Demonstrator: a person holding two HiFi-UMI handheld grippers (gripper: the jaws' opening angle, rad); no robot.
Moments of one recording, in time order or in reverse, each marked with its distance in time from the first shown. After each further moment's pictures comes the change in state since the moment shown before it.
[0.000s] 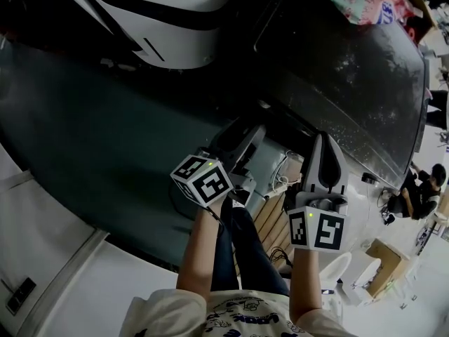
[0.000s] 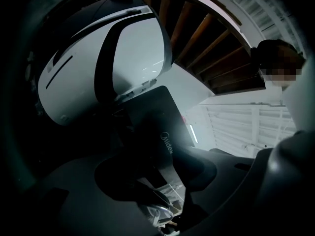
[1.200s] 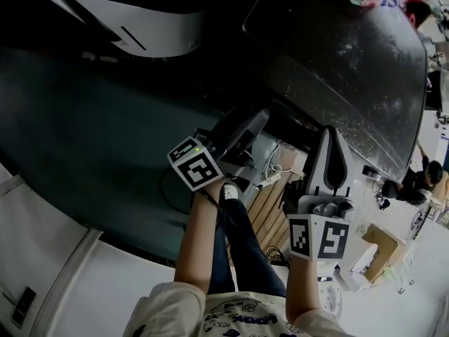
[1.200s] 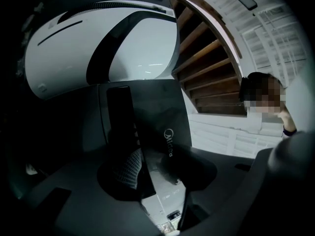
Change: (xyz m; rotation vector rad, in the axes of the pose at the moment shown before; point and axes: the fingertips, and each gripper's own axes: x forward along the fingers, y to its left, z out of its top) left arm 0.035 0.004 -0.010 -0.209 -0.092 -0.296; right arm 0.001 -0.013 -0.010 0.018 -0.028 -0.044
